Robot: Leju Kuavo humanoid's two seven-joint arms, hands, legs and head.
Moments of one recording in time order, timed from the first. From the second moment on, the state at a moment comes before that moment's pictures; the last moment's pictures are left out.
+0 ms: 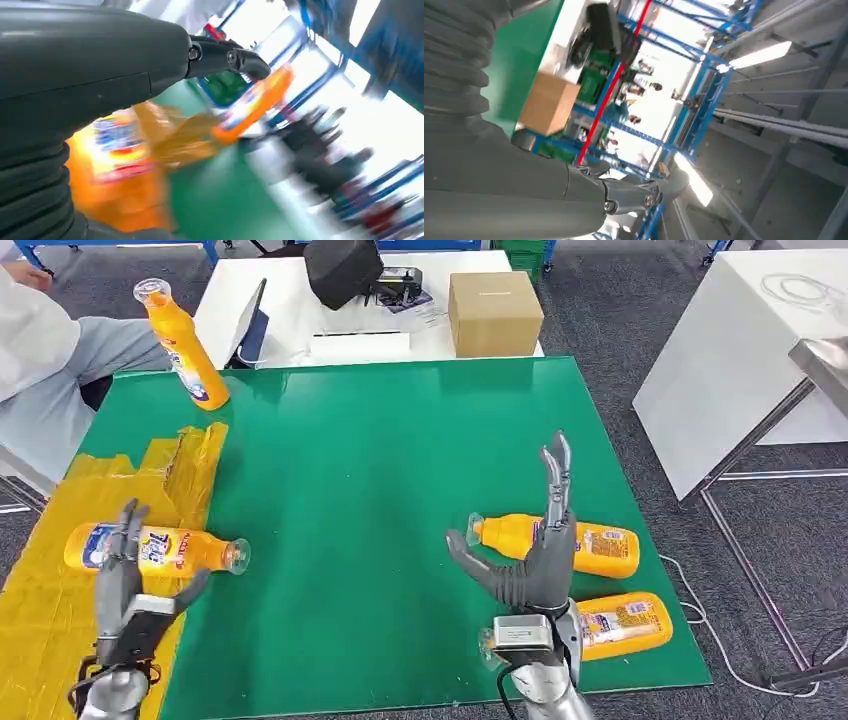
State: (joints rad) left arm 0.00 0.08 0.07 -1.42 -0.28 0.35 -0.70; right arm -0.04 0.19 0.30 -1.66 0.53 -0.47 -0.59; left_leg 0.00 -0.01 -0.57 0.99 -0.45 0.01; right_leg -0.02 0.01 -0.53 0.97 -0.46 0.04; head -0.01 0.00
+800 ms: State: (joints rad) left arm -0.01 -0.18 0.08 -1.70 -0.25 -0.04 -0.65; right arm -0.30 -0.07 0.21 -1.11 1.22 -0.21 -0.06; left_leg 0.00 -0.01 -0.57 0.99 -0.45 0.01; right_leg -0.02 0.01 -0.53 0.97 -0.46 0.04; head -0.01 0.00
